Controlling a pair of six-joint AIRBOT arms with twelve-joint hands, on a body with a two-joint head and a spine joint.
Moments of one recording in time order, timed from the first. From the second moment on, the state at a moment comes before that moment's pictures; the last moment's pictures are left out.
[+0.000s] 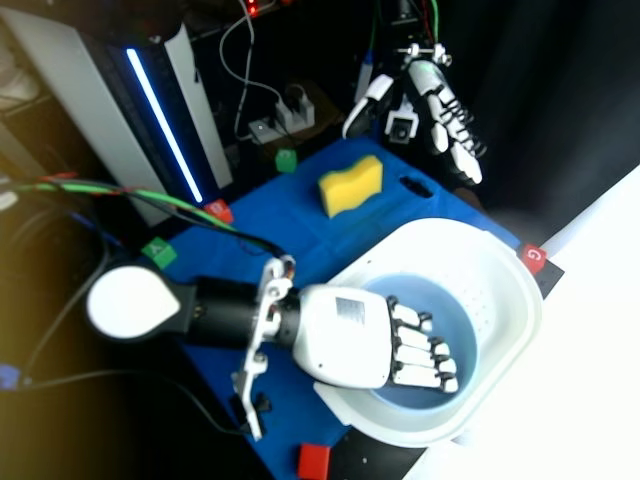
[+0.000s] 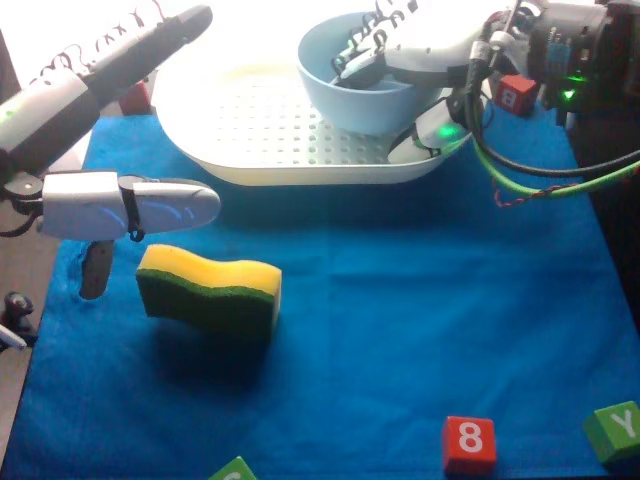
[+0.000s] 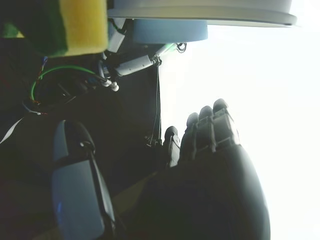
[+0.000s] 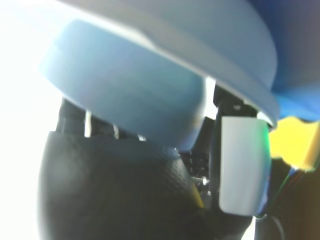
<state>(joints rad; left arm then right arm) 0.95 -0.99 1.21 -0.07 -1.10 0.49 -0.44 -1.58 1.96 -1.17 0.41 0.11</state>
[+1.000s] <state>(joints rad) 0.95 -1.00 1.22 -0.07 -1.10 0.47 -0.41 -1.61 1.97 -1.26 0.39 0.11</state>
